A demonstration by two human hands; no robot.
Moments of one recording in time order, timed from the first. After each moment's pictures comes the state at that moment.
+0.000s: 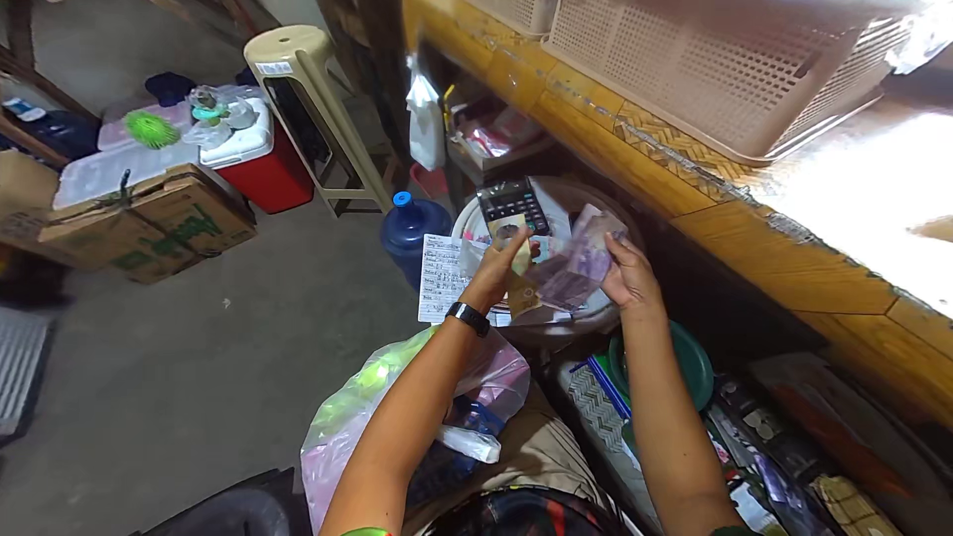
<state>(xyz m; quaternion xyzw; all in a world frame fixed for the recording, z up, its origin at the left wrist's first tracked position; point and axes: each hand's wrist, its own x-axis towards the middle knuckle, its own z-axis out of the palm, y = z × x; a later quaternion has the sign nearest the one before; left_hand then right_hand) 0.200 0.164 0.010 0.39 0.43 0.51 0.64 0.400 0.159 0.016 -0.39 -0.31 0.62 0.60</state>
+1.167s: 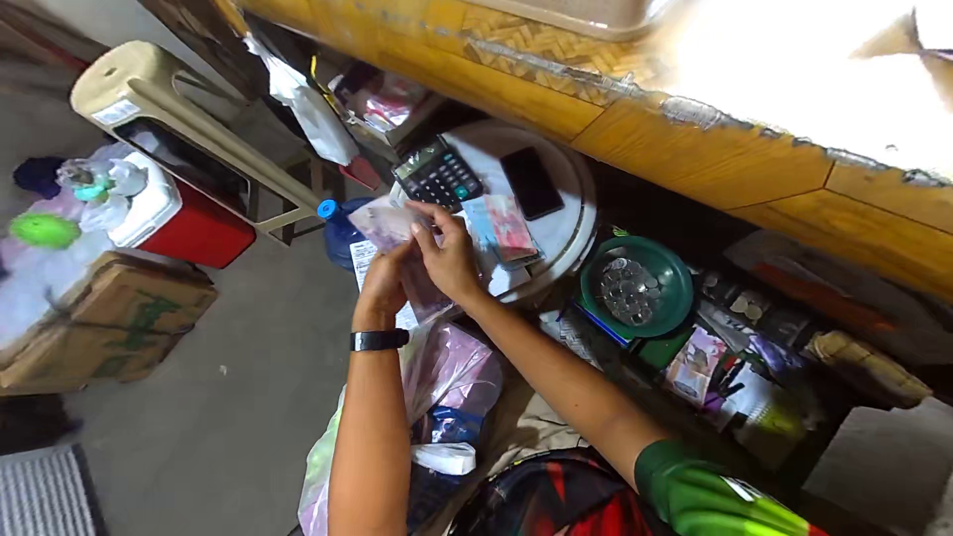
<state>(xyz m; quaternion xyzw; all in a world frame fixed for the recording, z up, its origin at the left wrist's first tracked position) 0.161 0.150 0.027 0.42 0.54 0.45 0.57 0.261 0.155 0.003 -0.43 -0.49 0.35 0.67</state>
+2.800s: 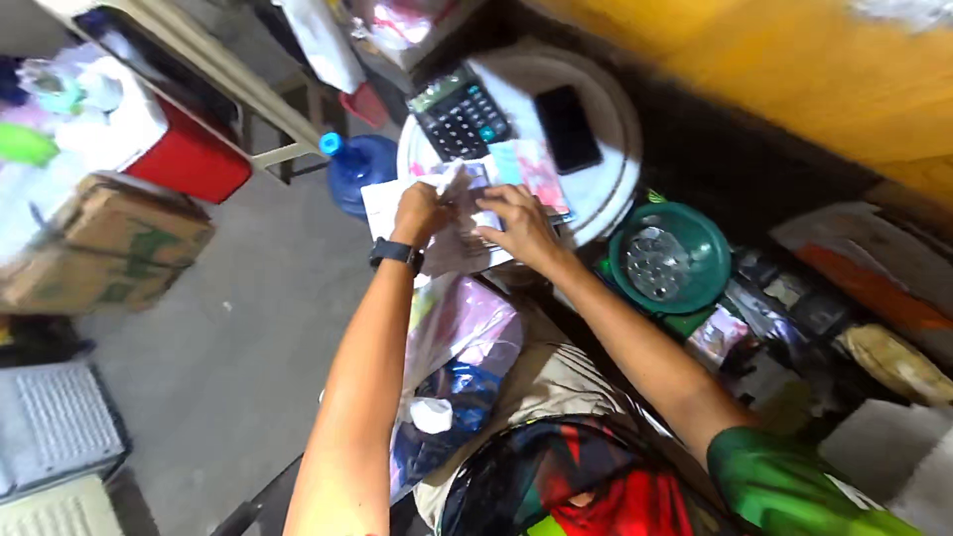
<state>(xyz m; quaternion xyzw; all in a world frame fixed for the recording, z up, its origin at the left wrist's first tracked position) 0.143 0.202 -0.004 0.66 0.69 0.04 0.30 0.325 0.150 -0.065 -0.47 -0.76 0.21 0.38</state>
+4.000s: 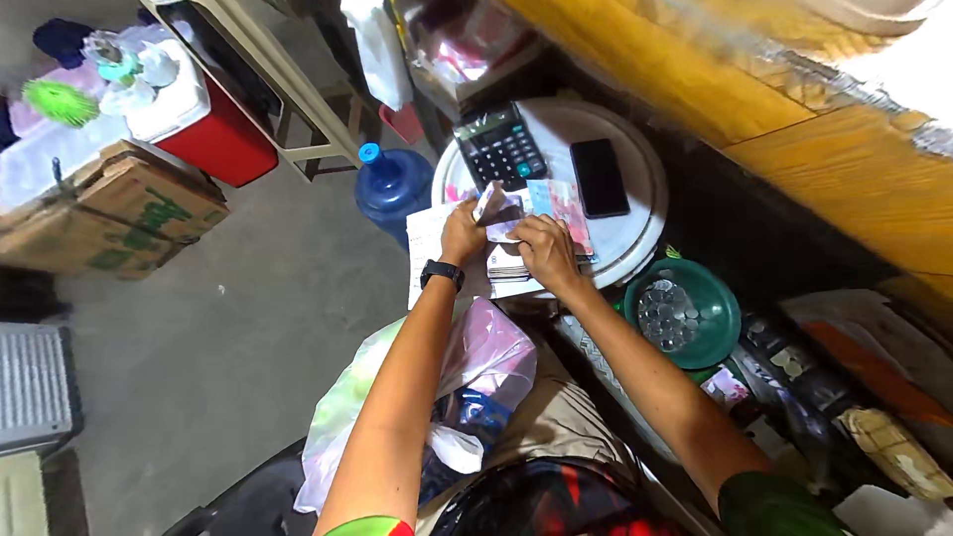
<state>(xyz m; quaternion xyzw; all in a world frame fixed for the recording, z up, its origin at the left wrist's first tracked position) 0.143 0.219 -0.059 0.69 0.63 0.21 0.30 0.322 0.168 -0.066 -0.46 -0.79 0.13 0.37</state>
